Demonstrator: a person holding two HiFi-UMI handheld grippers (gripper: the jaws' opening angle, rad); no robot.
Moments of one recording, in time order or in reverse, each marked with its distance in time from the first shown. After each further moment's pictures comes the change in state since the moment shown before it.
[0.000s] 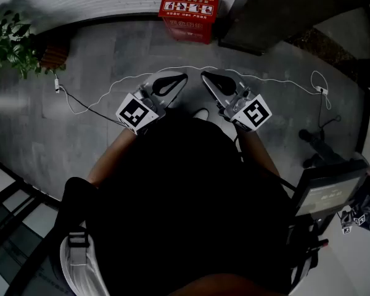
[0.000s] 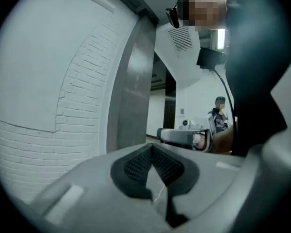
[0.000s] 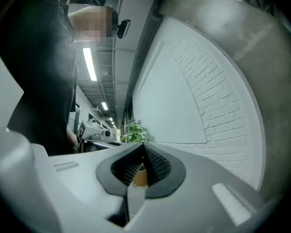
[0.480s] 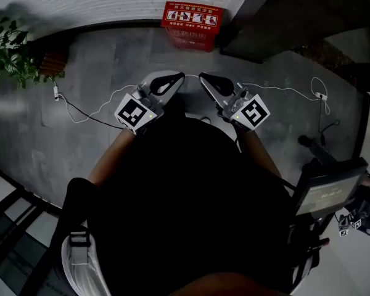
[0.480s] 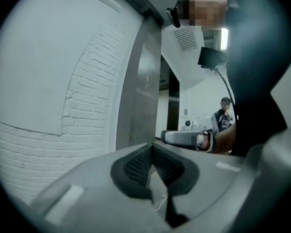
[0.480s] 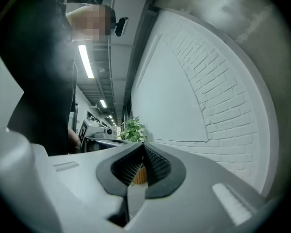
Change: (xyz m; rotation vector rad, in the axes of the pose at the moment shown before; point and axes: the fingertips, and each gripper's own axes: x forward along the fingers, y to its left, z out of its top) left arm -0.003 0.094 0.007 -0.004 -0.056 0.003; right arm 0.072 -0.044 -0.009 0.007 0.046 -0.017
